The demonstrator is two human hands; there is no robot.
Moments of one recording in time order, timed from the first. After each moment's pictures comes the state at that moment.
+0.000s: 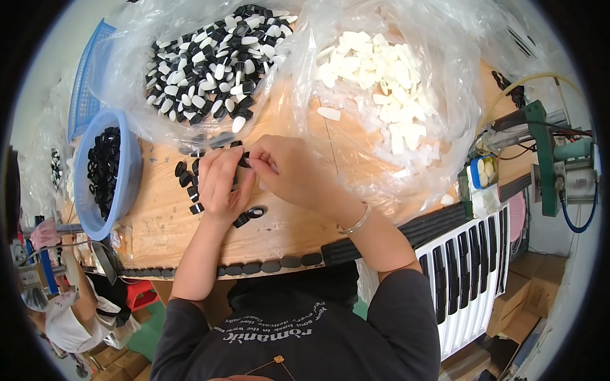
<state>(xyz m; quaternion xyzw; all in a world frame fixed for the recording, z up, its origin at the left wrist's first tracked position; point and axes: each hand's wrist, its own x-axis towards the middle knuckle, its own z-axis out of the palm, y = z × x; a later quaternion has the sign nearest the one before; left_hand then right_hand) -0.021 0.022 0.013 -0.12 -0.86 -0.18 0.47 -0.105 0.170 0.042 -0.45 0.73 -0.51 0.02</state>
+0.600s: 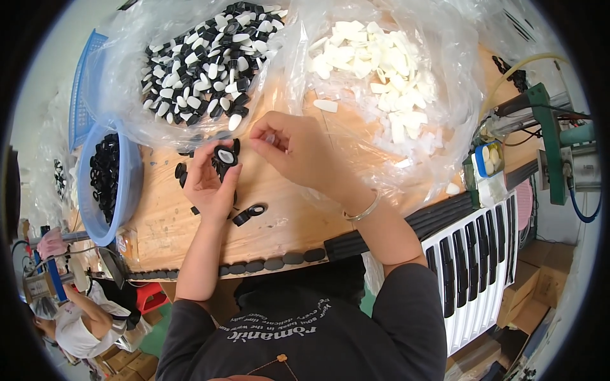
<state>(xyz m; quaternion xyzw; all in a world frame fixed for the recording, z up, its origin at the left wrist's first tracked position) -0.019 0.025 -0.004 0.00 -0.70 -0.61 0.38 -0.120 0.182 0.042 -0.30 0.62 -0.68 0.25</state>
